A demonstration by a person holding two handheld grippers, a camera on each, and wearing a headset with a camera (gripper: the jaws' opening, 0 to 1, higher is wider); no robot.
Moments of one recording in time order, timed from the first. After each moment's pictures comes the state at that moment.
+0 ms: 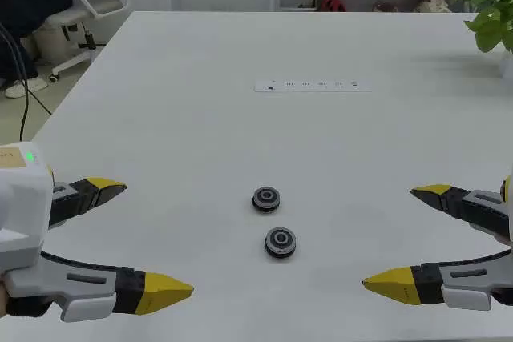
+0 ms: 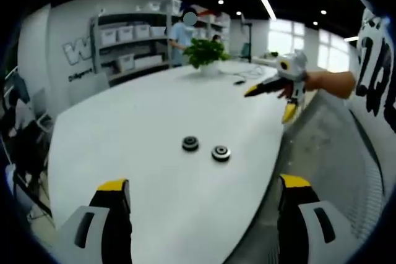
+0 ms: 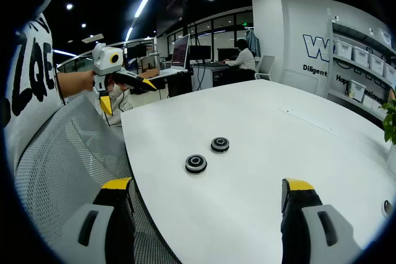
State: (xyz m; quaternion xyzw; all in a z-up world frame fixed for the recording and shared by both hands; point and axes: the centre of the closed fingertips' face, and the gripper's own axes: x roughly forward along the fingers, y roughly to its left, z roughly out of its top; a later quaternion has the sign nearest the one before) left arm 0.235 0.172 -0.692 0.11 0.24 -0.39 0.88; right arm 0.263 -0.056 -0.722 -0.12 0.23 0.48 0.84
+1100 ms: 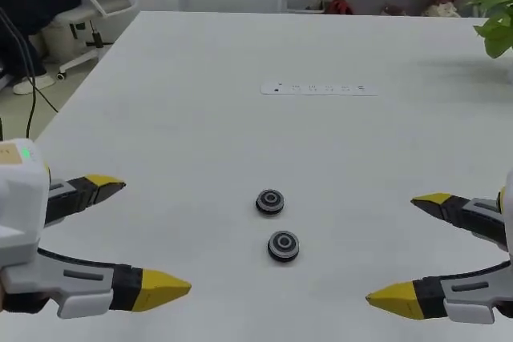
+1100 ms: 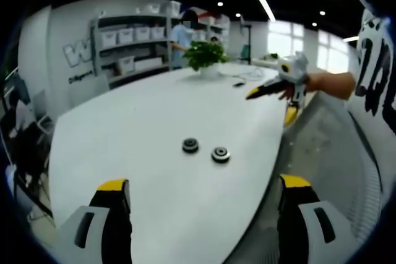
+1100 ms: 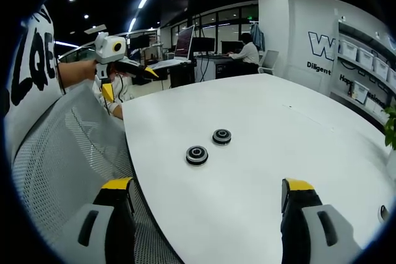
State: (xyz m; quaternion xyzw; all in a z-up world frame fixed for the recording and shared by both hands) left arm 0.233 0.177 -0.689 0.10 0.24 -0.39 0.88; right arm 0.259 -0.056 -0.721 -0.13 0.23 0.48 0.84
